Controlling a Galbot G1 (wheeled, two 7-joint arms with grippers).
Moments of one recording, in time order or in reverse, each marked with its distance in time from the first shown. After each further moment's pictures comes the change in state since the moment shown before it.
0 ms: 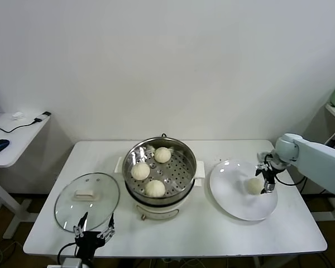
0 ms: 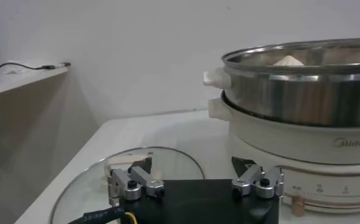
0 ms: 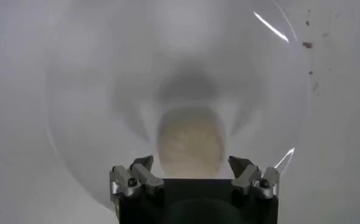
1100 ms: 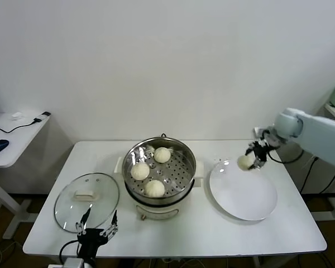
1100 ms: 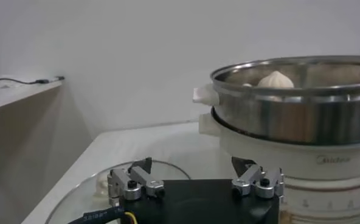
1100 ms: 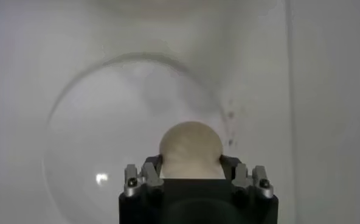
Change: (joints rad) left arm 0.006 -0.001 0.022 -0.045 0.021 -0.006 0.000; right arm 0.461 0.012 -0.284 0.259 0.330 -0.052 0.034
